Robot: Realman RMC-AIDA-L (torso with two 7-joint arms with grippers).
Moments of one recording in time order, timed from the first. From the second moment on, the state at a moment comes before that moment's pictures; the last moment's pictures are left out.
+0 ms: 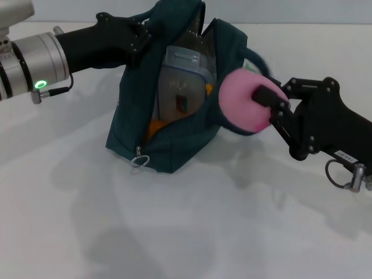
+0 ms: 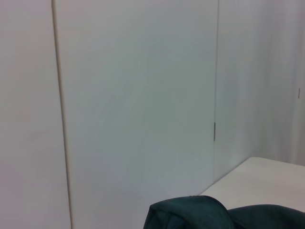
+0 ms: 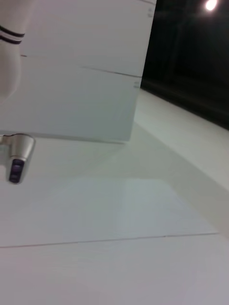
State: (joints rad) left arm -0.52 -2.09 1.01 0.82 1.60 1.17 -1.35; right arm 0.45 2.01 -1.98 -0.32 -0.29 -1.69 0.52
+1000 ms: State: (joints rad) left arm -0.52 -2.09 1.04 0.82 1.54 1.17 -1.31; right arm 0.72 2.01 -1.99 -0.38 -0.39 -1.25 0.76
